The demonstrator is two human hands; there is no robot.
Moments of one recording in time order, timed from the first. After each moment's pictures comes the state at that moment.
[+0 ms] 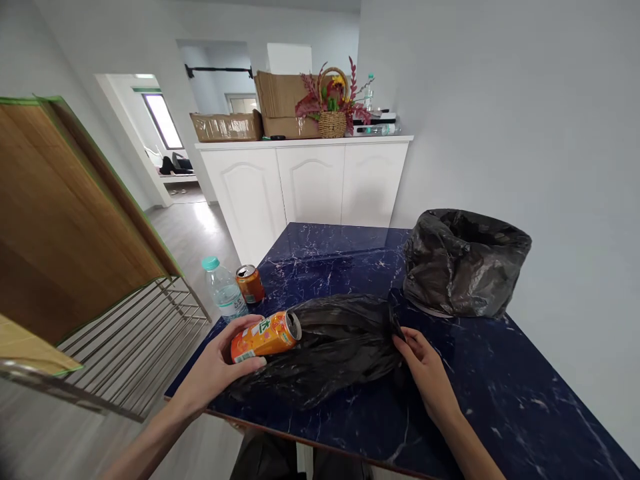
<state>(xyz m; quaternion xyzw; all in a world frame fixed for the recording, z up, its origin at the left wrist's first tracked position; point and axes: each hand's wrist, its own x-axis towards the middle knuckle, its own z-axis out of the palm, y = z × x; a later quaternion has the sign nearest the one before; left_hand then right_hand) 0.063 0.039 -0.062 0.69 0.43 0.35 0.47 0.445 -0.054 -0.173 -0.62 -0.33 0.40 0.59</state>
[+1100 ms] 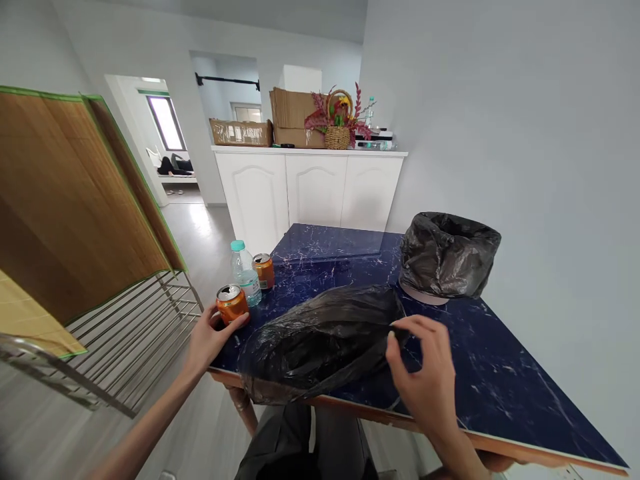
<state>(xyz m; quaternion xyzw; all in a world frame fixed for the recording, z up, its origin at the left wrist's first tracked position) -0.017 0.072 -0.149 0.61 0.55 0.49 0.28 0.370 -0.119 -0.118 -0.61 -0.56 -0.11 0.54</state>
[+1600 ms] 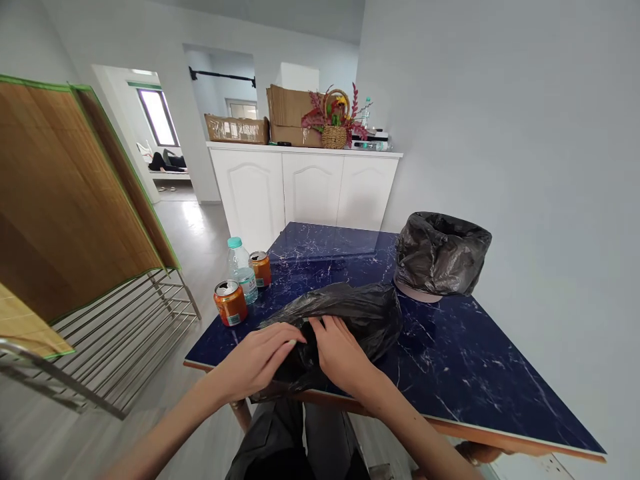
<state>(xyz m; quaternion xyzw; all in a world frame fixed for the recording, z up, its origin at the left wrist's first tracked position) 0.061 -0.005 -0.087 0.95 0.18 0.25 0.11 0.289 -0.059 -0.100 -0.60 -0.78 0.05 0.14</state>
